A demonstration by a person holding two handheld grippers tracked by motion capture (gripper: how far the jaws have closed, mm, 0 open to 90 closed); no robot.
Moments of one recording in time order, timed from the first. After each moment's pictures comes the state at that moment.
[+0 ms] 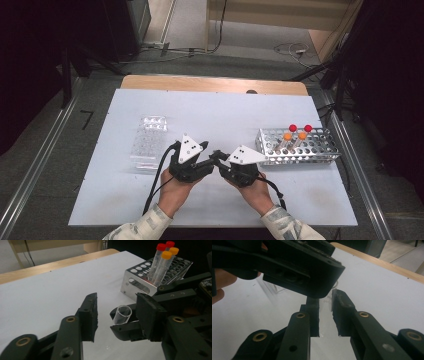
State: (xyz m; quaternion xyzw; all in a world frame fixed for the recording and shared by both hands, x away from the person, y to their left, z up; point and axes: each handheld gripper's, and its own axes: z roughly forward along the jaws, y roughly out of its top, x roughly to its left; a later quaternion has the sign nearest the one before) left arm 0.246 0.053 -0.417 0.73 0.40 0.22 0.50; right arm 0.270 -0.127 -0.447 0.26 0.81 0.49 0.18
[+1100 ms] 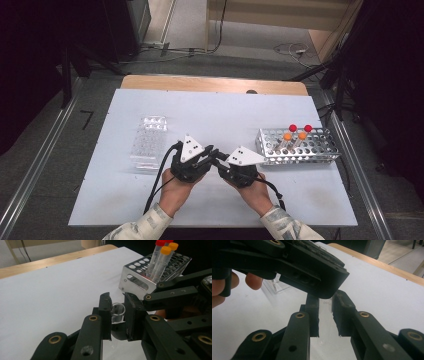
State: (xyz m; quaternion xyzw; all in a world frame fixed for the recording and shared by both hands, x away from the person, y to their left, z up) left arm 0.247 0.052 -0.419 0.74 0.41 0.21 0.49; right arm 0.268 -0.125 -0.447 0.26 0.81 0.49 0.19
